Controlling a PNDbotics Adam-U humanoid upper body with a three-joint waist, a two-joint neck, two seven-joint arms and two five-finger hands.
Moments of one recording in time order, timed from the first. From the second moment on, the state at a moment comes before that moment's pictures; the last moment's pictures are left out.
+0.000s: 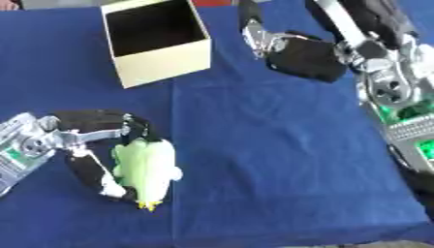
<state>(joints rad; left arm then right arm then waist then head) -0.59 0.66 -0.59 -1.75 -0.48 0.03 -0.64 -0.68 -0.56 0.34 -1.99 0.57 0.16 0.14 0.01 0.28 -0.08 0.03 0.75</state>
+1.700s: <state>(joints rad) -0.58 0.68 -0.53 -1.83 -0.61 0.08 -0.44 -0.68 -0.54 0.33 -1.99 0.56 0.16 0.13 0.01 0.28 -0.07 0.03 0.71</state>
